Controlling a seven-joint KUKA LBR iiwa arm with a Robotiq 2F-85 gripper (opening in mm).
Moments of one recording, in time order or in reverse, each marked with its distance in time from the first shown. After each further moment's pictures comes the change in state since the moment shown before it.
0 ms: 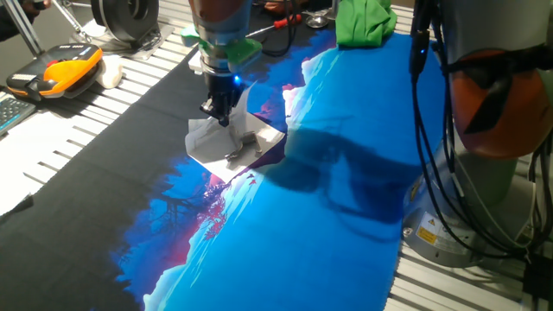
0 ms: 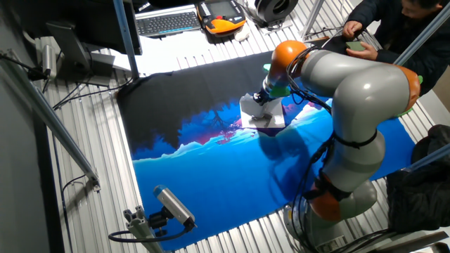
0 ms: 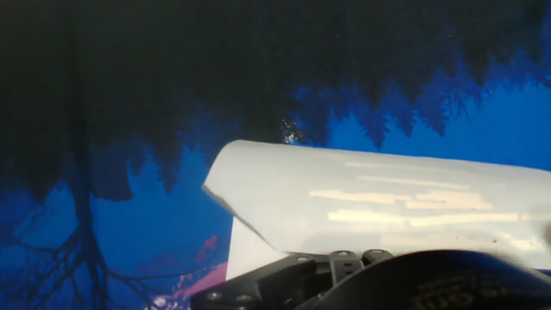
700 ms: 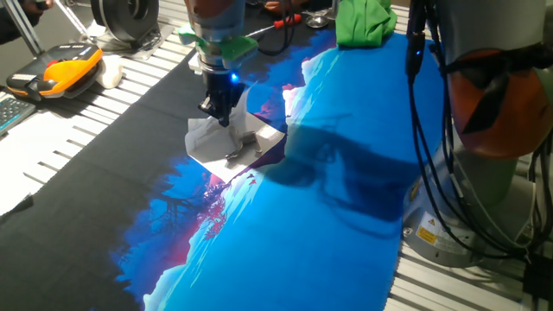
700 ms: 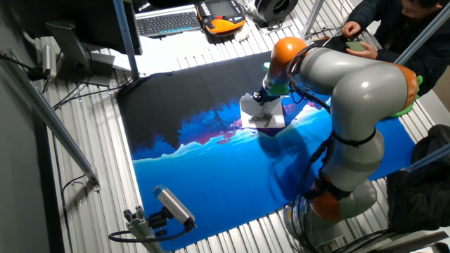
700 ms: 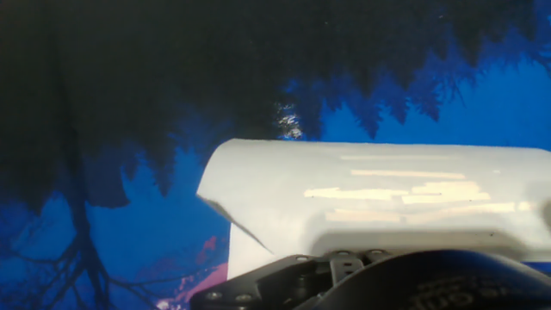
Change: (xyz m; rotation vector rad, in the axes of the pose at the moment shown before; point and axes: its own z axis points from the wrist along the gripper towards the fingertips) arm 0.000 0.000 0.000 0.043 -0.014 0.036
